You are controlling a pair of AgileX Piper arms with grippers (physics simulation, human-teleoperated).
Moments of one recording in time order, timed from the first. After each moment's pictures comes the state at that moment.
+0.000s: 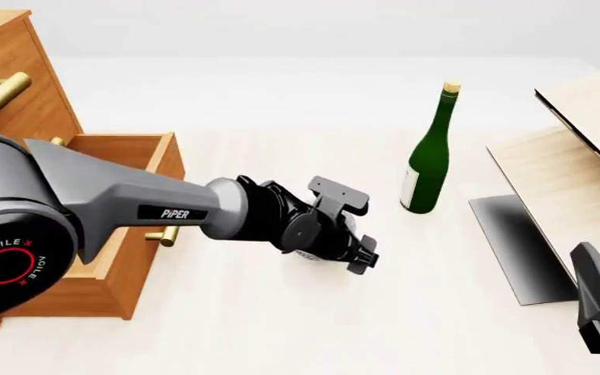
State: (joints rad) left arm -0.83 2.09 -1.28 0.18 -0.20; right arm 0.00 0.00 -0.01 0.01 0.00
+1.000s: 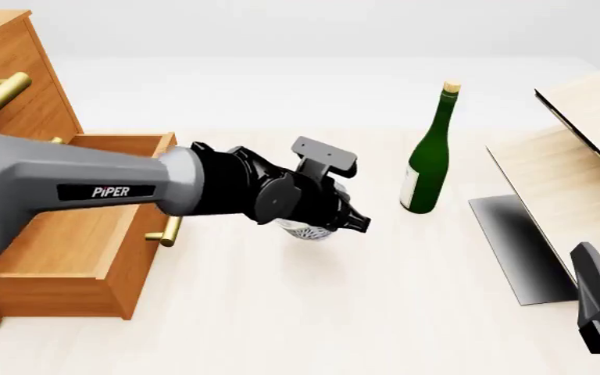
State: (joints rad) left arm -0.79 1.93 -1.25 0.17 -0.15; right arm 0.00 0.00 -0.01 0.01 0.00
